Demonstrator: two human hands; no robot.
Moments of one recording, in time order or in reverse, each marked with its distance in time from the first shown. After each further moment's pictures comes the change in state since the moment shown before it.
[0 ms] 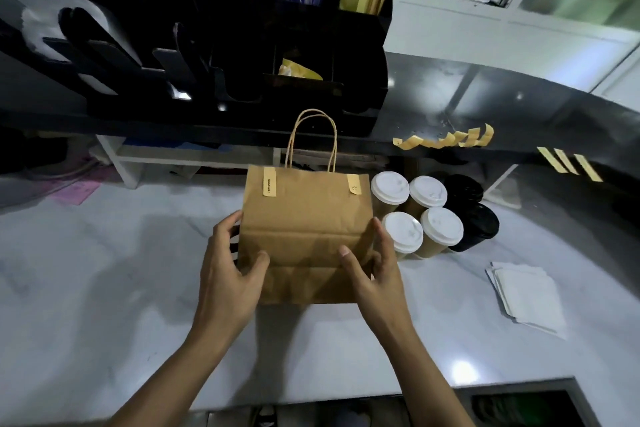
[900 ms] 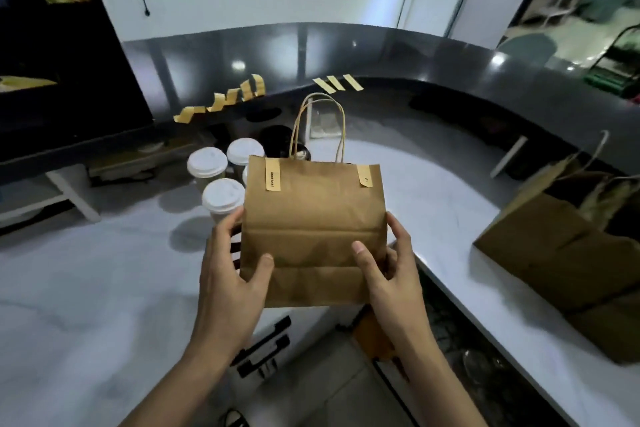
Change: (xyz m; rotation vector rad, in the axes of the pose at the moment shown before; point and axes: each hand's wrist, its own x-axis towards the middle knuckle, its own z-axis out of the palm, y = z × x) left_hand -0.143 0.121 0.159 -0.053 -0.475 0.228; right_hand -0.170 0.010 -0.222 0.175 0.534 0.131
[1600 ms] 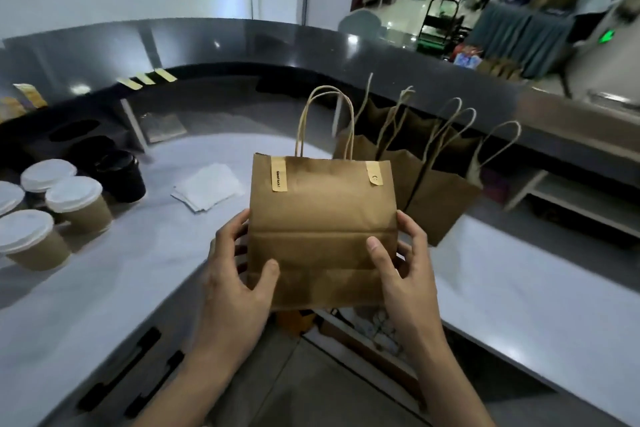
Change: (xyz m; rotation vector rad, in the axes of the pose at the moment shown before) left_hand -0.124 0.085 0.171 -0.125 -0.418 0.172; right_hand -0.117 0.023 -0.225 0.010 0.500 -0.013
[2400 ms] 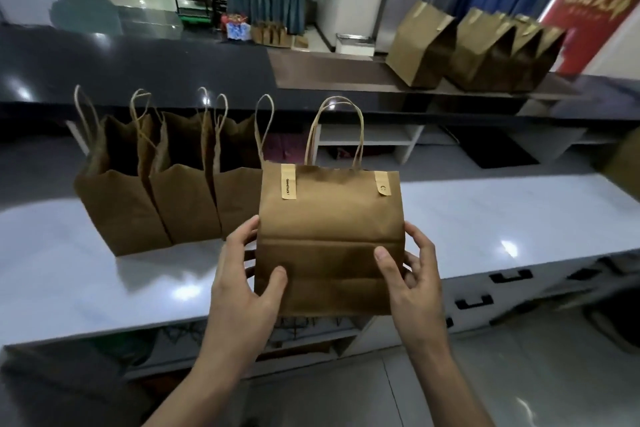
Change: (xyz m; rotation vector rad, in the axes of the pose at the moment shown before) left_hand 0.008 0.057 0.211 -0.179 -0.733 0.176; right_hand -0.046 0.022 -0.177 0.015 0.759 0.068
